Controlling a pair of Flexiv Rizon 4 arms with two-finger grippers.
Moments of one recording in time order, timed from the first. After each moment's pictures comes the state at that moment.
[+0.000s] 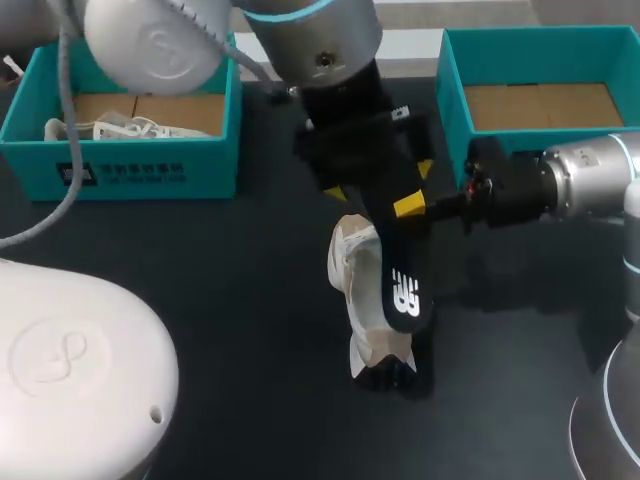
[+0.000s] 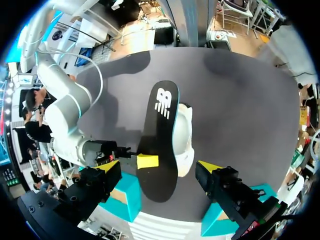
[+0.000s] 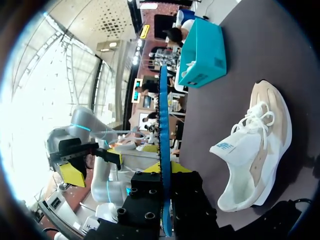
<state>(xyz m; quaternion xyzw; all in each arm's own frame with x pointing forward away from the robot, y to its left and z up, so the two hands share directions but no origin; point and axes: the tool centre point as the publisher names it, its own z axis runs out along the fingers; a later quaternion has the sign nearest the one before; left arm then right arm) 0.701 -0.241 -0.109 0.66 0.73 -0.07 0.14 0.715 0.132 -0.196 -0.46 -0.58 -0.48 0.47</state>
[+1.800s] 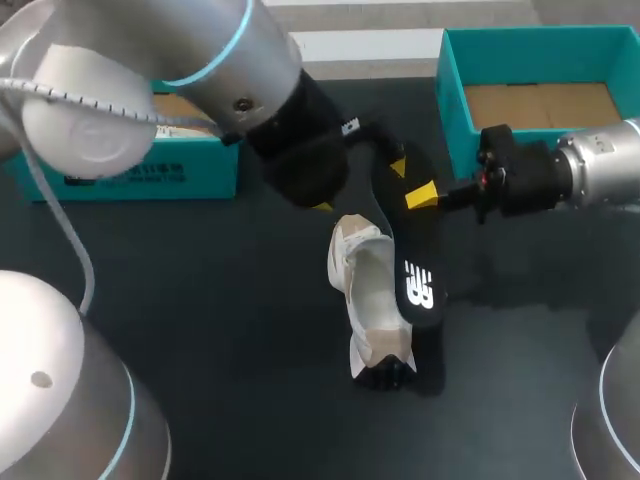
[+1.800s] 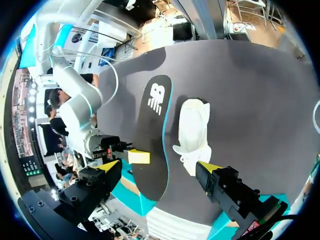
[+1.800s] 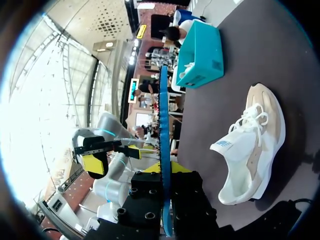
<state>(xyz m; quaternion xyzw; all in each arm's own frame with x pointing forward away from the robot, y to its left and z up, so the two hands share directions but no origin) 0.708 -0.220 -0.122 0.64 0.70 -0.16 0.26 0.716 0.118 -0.184 -0.47 -0.59 -0.47 0.47</state>
